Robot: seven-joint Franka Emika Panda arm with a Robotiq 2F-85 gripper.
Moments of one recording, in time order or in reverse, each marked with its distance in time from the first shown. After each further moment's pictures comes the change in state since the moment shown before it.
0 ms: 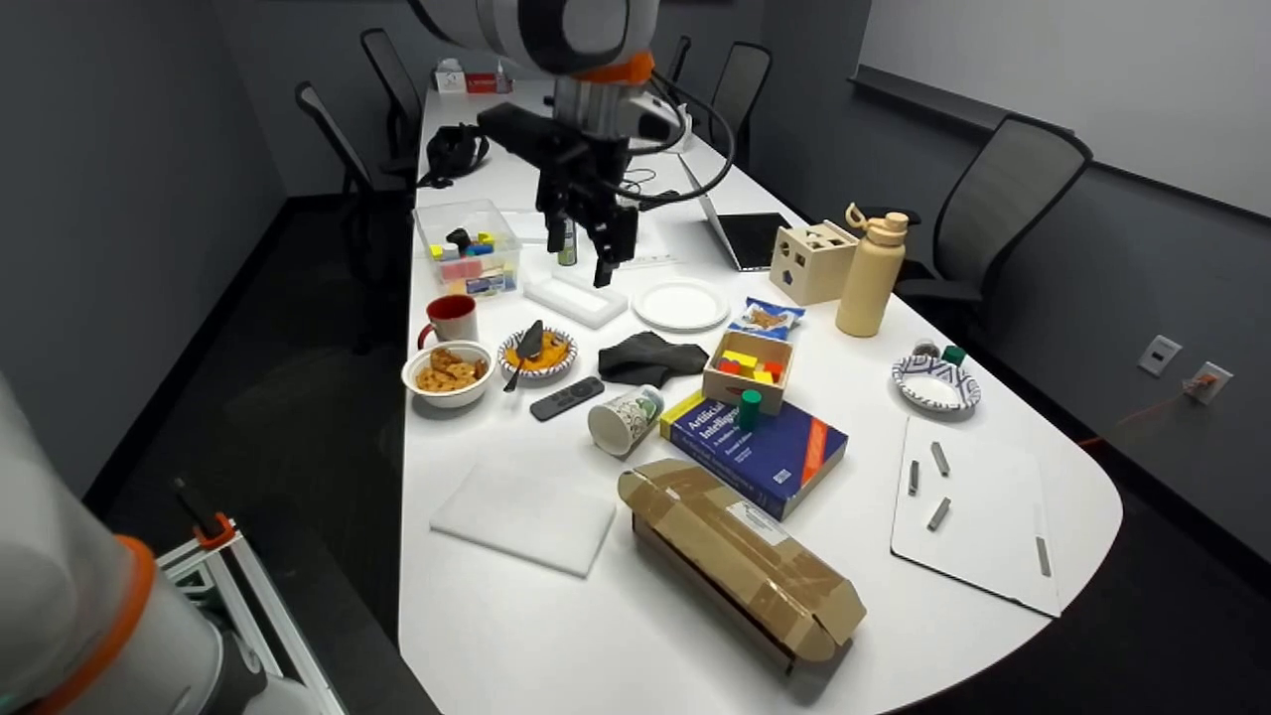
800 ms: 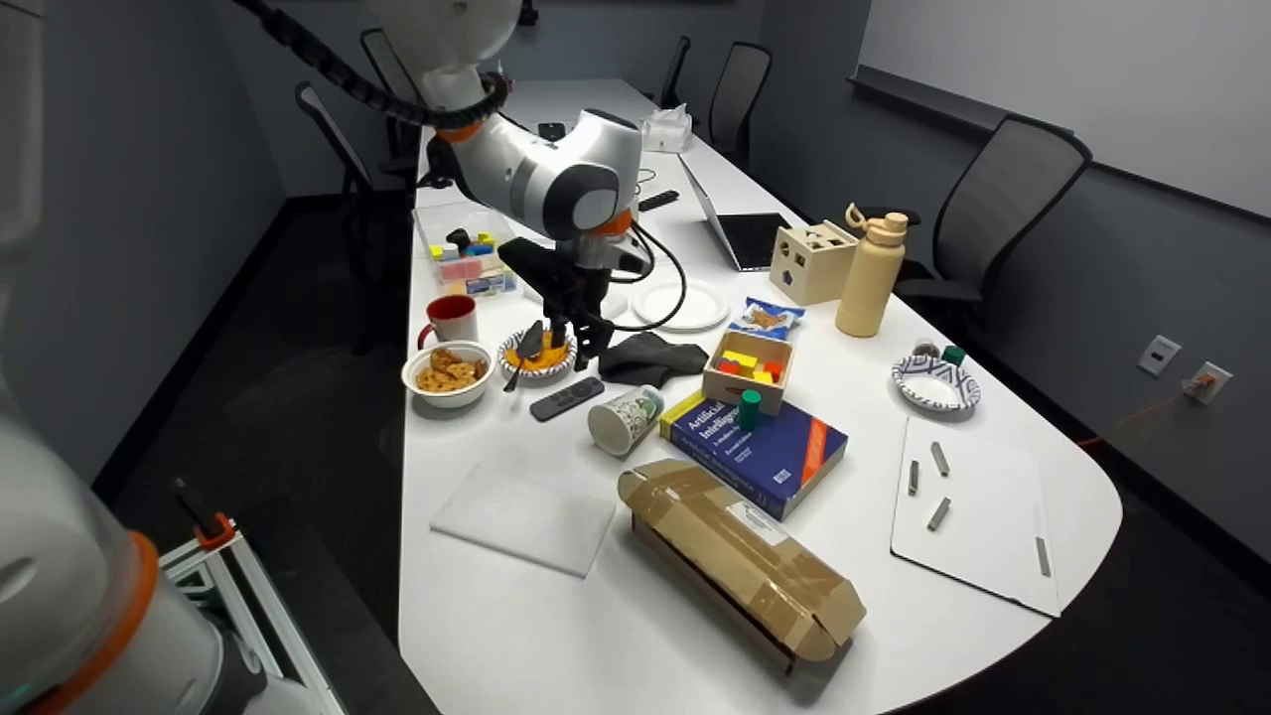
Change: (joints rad) arm 0.086 0.468 0.021 0.136 0.011 0.293 0.092
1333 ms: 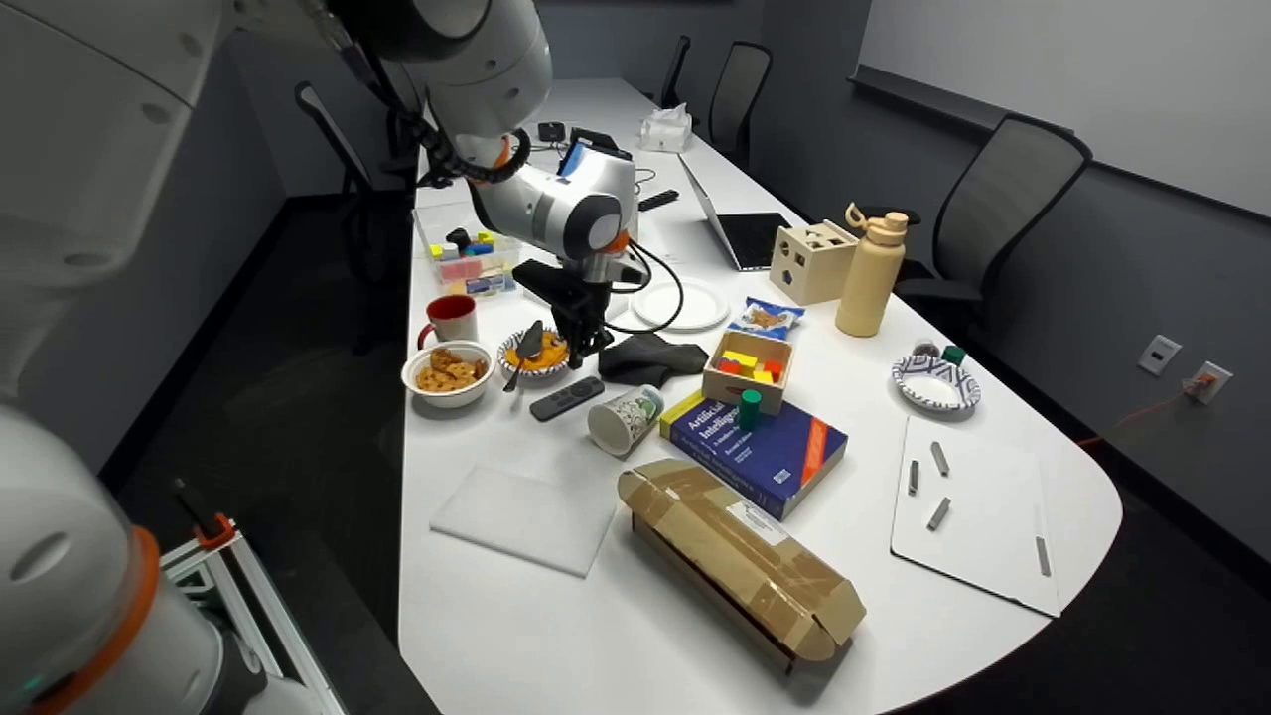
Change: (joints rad) arm 0.078 0.268 -0.020 0.291 -0.086 -0.040 0.009
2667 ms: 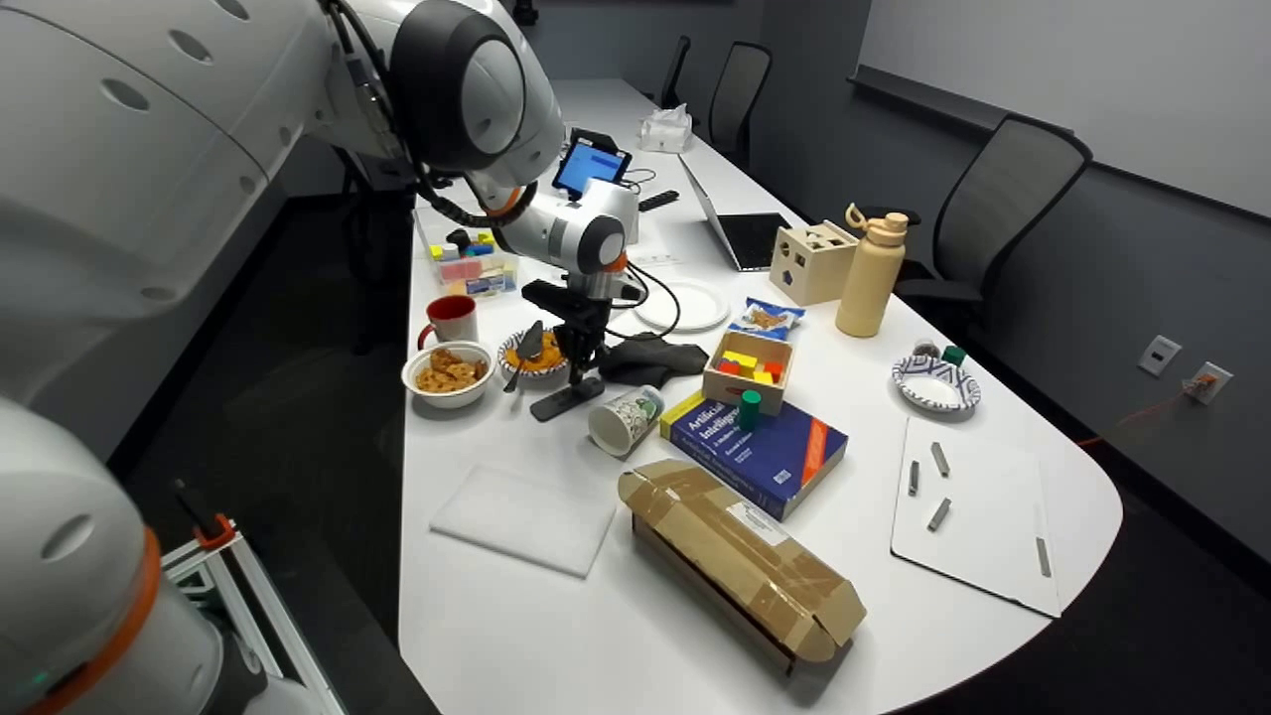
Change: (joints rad) arm 0.062 0.248 -0.030 0.322 -0.042 -0.184 0.016
